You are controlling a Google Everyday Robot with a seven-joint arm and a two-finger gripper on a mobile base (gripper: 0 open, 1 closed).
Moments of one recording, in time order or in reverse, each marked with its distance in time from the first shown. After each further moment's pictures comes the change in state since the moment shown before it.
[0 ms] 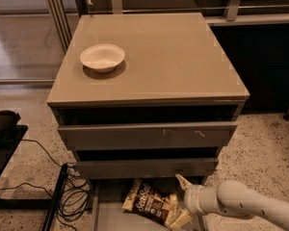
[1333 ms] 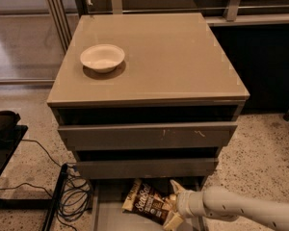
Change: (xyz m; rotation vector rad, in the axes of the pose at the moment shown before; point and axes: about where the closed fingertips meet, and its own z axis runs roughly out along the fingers) arm 0.049 -0.003 0.074 0.009 0.036 -0.002
